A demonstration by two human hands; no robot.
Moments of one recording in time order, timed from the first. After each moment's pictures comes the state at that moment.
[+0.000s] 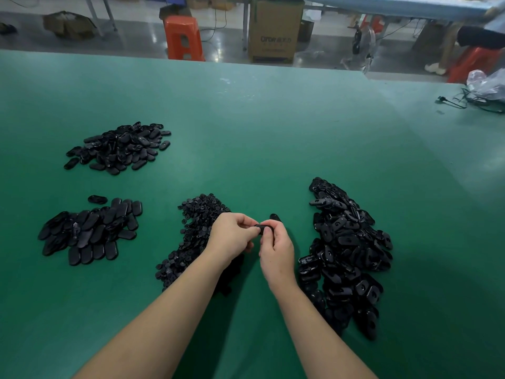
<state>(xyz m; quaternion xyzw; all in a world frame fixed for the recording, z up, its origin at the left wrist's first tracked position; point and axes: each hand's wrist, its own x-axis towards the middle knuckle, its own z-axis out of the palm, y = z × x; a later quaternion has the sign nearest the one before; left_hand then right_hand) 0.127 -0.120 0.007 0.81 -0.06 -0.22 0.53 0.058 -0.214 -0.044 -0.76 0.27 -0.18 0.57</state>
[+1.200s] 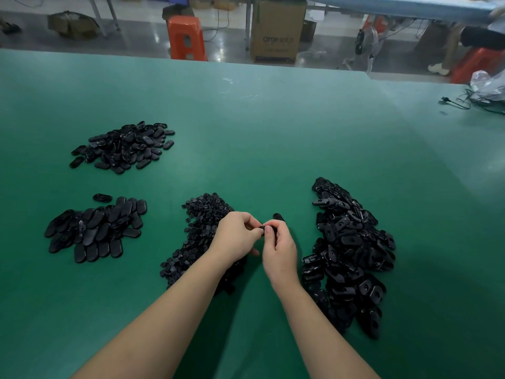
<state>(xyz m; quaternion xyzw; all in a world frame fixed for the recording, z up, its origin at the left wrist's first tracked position) 0.126 -0.118 0.012 0.85 -0.11 -0.22 0.46 0.057 -0.212 -0.046 -0.79 0.26 -0.21 0.52</state>
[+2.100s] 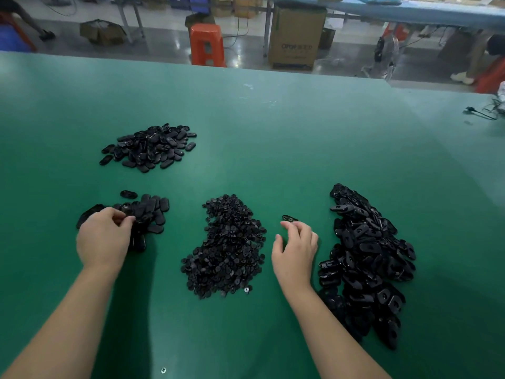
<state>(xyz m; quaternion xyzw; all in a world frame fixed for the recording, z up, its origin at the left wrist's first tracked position) 0.199 0.115 -0.013 0.95 0.13 0.15 0.23 0.061 -0.201 -0.047 -0.90 0.28 -0.21 0.27</state>
